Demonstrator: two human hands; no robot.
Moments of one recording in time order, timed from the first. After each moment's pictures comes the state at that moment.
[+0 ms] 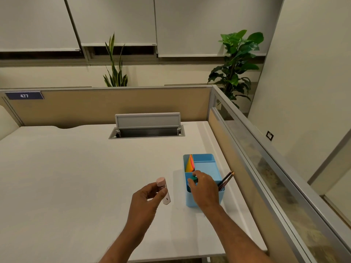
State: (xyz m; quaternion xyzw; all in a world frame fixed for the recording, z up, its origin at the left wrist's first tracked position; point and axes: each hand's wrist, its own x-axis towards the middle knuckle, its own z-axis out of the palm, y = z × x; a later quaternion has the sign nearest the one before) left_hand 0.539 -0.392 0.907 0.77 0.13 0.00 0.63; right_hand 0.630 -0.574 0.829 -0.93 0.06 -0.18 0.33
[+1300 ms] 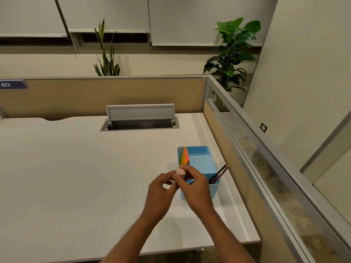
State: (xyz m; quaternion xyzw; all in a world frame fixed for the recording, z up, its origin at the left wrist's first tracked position) left_hand 0.580 -0.437 0.860 0.84 0.00 0.02 0.55; right_hand 0.585 -0.555 0.861 -0.79 0.03 -0.12 0.60
